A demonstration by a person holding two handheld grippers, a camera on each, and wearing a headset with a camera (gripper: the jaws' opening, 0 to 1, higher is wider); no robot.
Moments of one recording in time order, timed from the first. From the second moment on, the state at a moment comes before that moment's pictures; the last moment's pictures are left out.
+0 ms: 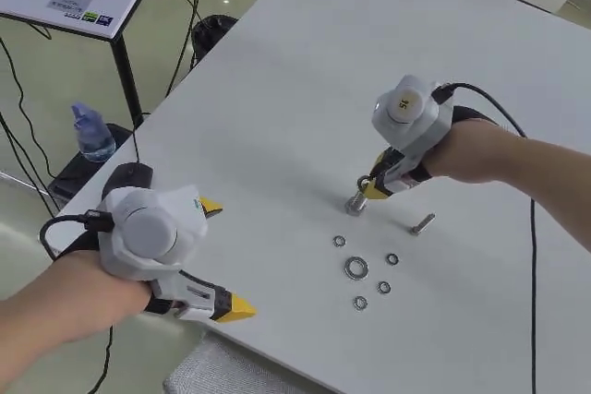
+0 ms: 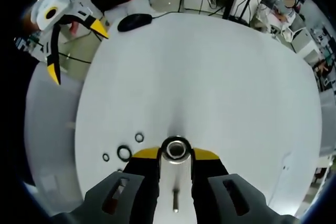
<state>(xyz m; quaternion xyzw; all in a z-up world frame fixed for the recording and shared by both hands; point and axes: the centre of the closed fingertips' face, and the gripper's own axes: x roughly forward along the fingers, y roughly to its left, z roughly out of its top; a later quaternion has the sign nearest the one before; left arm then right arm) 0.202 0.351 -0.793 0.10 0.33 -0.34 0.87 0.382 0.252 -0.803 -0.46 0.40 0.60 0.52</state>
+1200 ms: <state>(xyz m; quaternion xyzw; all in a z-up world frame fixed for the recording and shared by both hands) 0.205 0.350 -0.789 0.10 0.33 -0.35 0.87 0.385 0.252 -0.839 -0.48 0.41 0.58 0.51</state>
